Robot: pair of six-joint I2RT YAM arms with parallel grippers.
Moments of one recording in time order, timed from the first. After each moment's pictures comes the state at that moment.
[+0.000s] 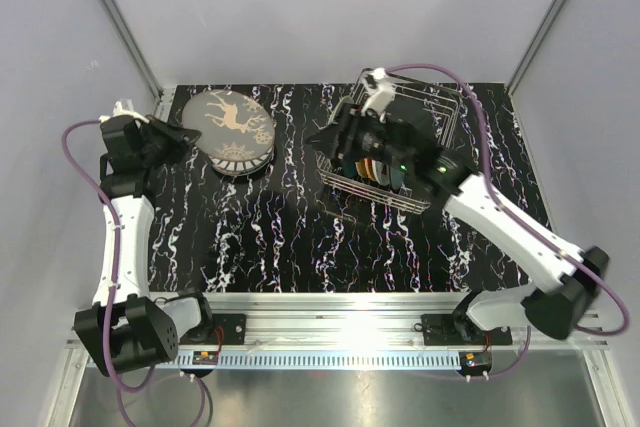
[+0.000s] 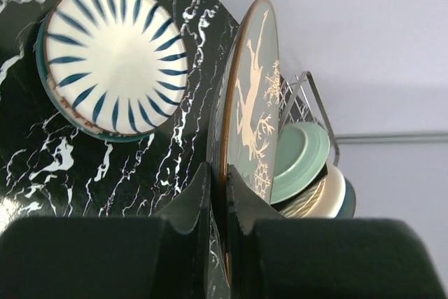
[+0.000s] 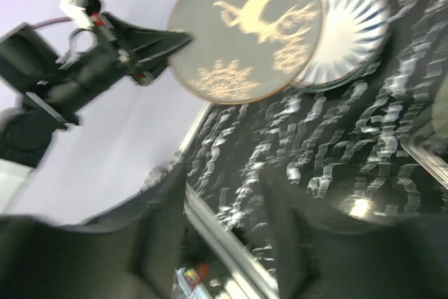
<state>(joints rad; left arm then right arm) 0.25 1.13 1.03 -0.30 0.40 -0.86 0.75 1.37 1.40 -0.21 -0.17 0.72</state>
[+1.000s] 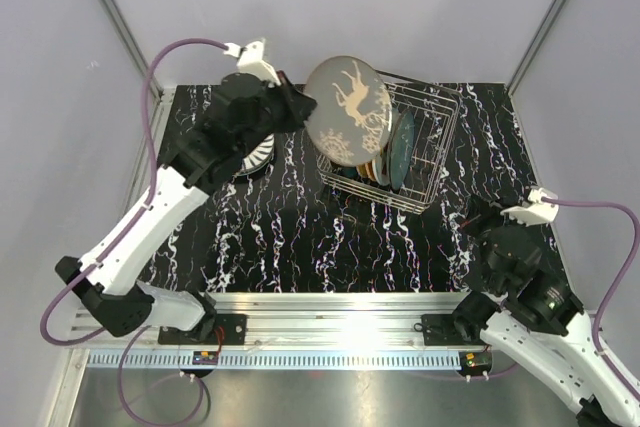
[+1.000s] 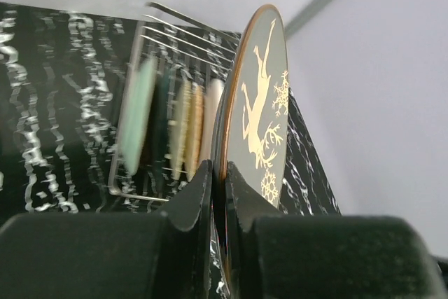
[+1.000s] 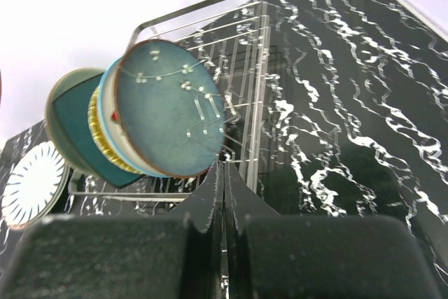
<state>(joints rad) -0.65 1.32 1.61 -0.50 -0.15 -0.62 0.73 0.35 0.70 -0.55 0.88 0.59</state>
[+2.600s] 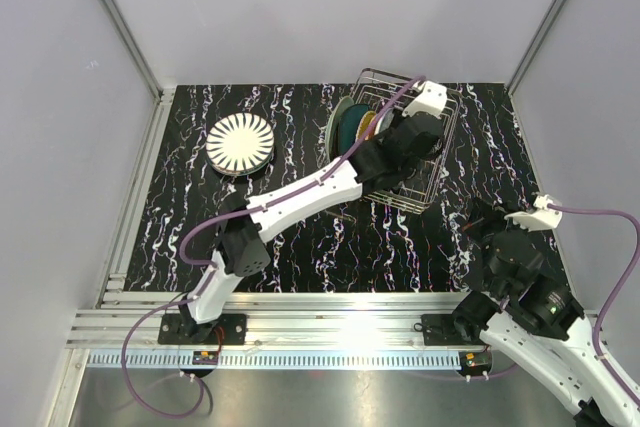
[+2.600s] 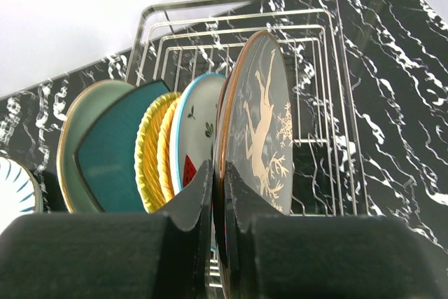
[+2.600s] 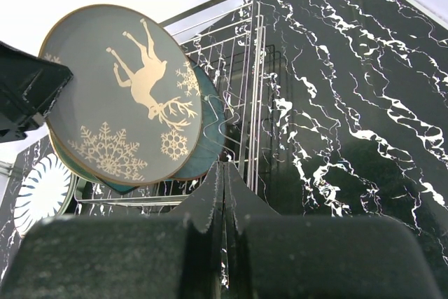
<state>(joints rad) -1.09 2.15 2.22 -0.46 -0.77 -0.14 0.73 0.29 0.67 -0.57 0.91 0.66</state>
